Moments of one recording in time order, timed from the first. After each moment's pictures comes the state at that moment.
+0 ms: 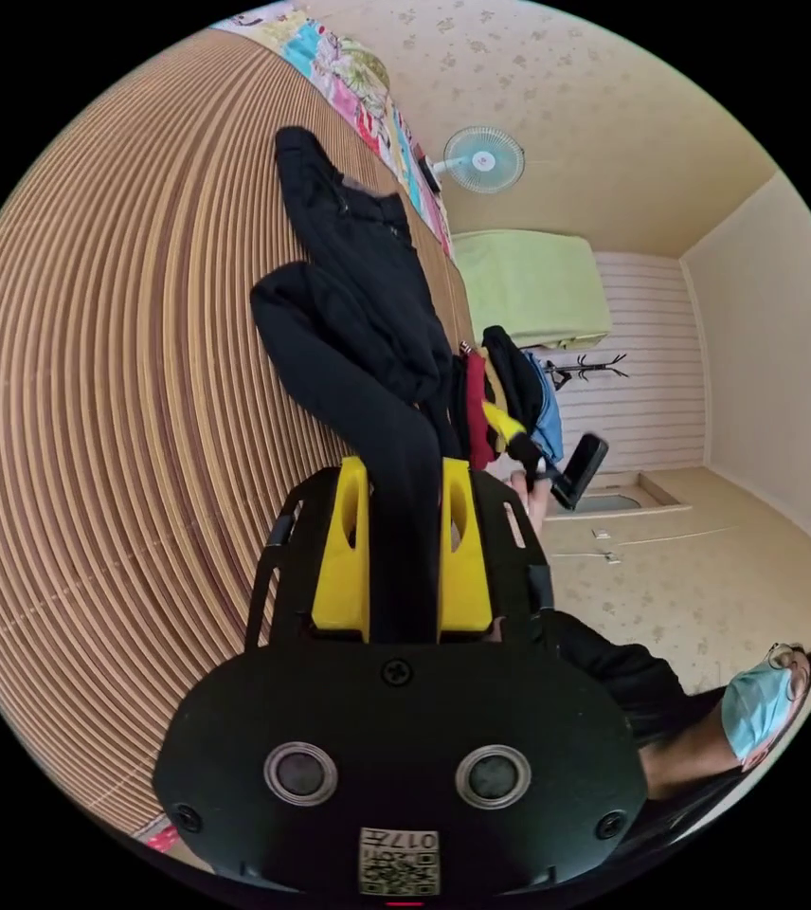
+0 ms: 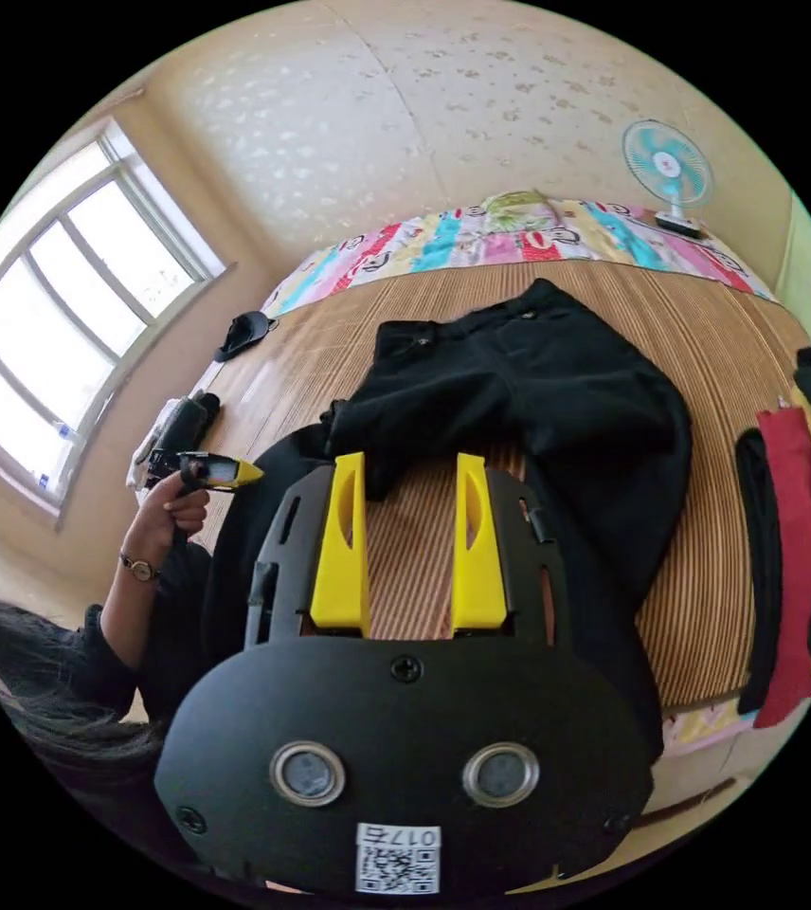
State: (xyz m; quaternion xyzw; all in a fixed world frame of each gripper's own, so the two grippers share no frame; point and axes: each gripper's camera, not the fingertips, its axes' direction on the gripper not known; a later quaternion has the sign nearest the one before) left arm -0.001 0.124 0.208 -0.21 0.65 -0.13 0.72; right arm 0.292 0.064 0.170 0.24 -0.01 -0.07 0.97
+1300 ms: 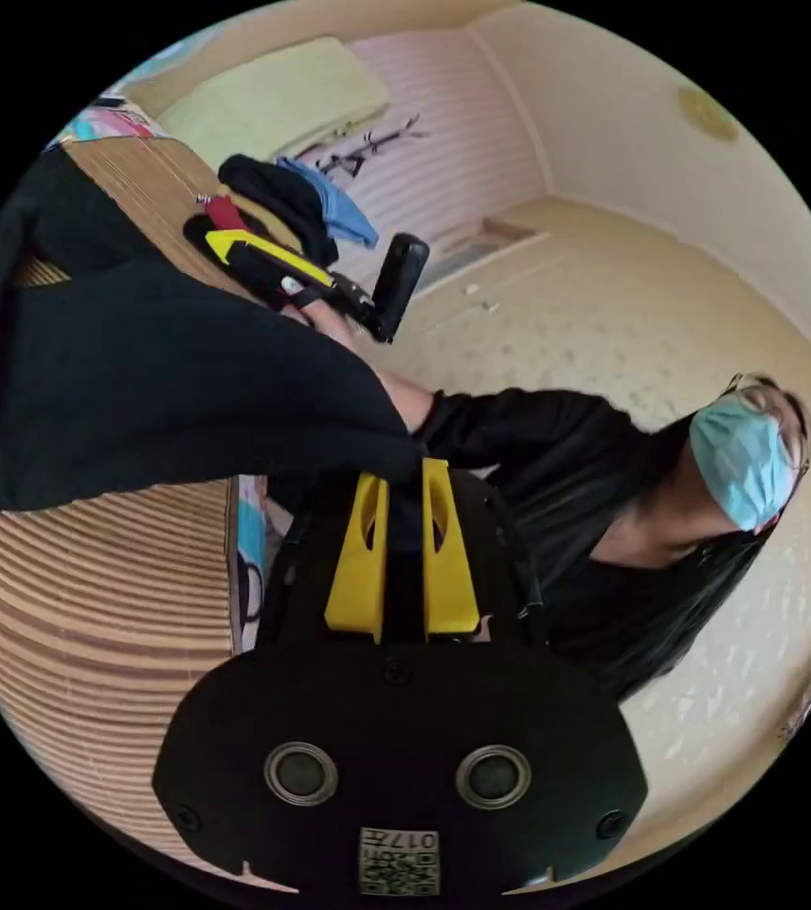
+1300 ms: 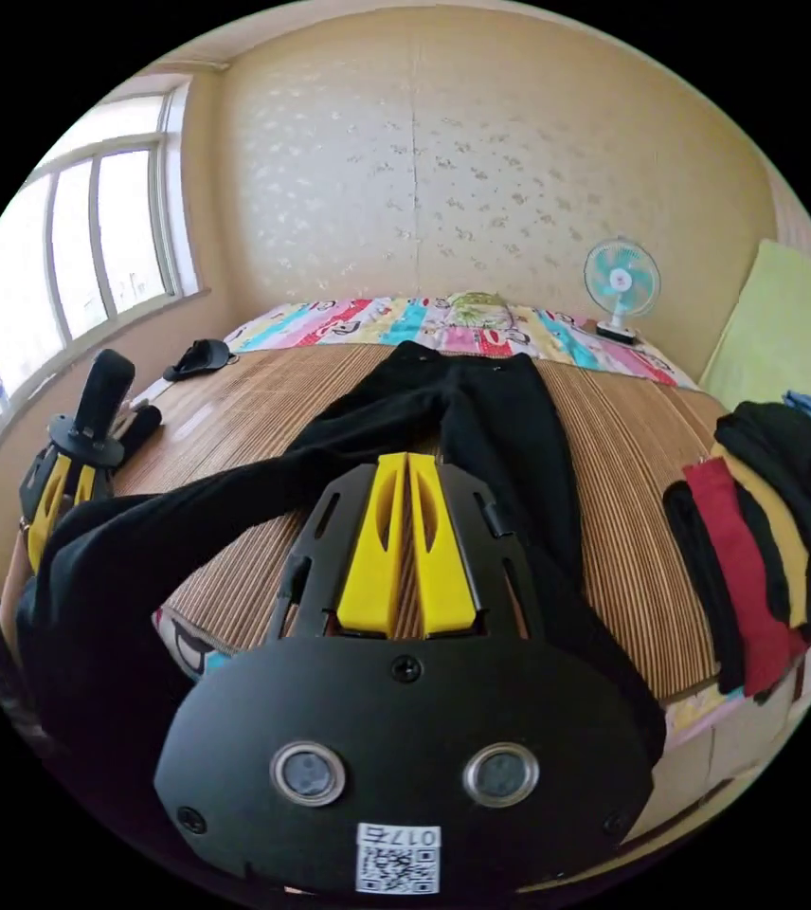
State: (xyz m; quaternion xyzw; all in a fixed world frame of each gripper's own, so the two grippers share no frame) left arm 0.013 0.142 0.128 -0.20 0.77 0.29 0.54; right arm 0.223 0.185 0.192 0.37 0.11 -0.06 0.92
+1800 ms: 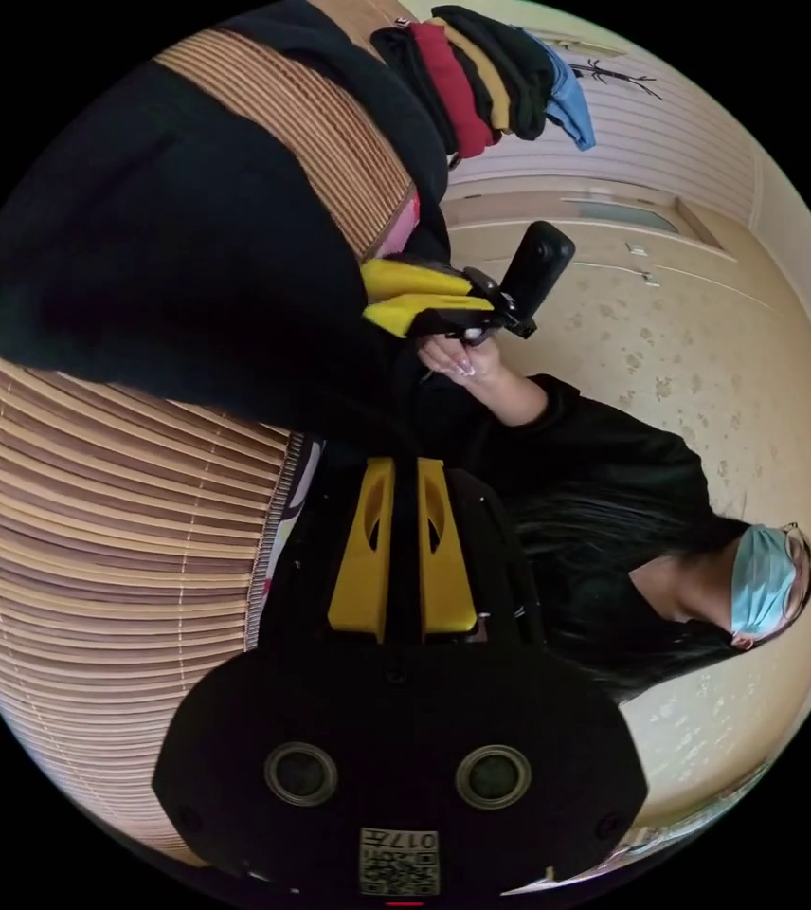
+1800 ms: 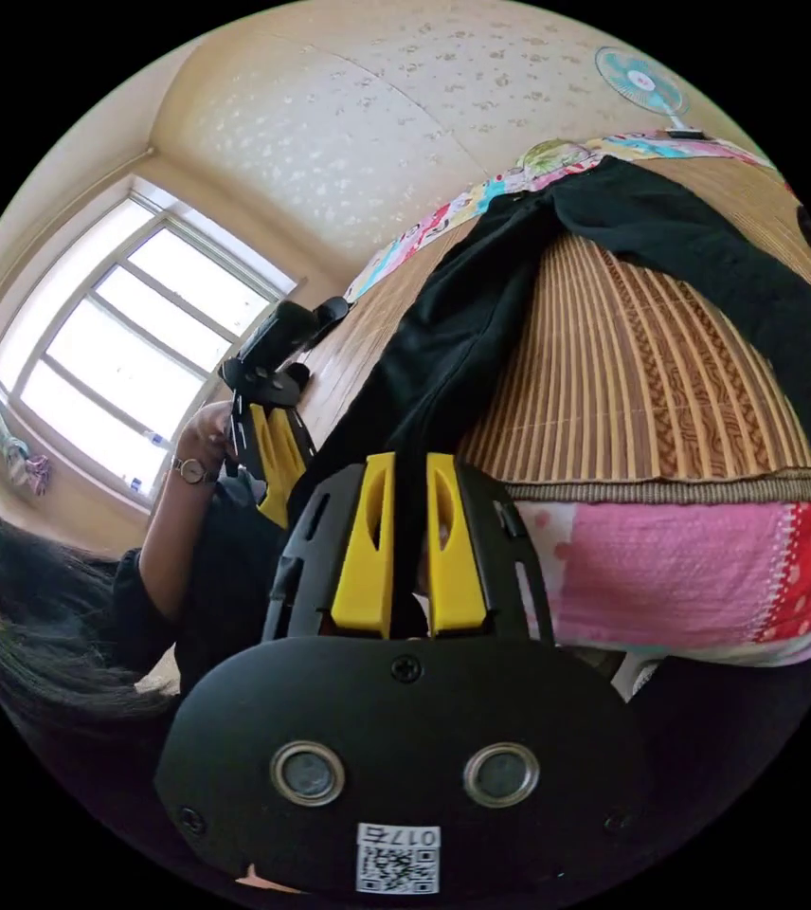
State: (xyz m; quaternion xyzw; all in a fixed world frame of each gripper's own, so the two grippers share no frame) left arm 0.069 0.205 0.209 -0.42 0.66 0.28 0.57; right arm 0.264 0.247 0.292 0.23 -0.21 -0.05 0.95
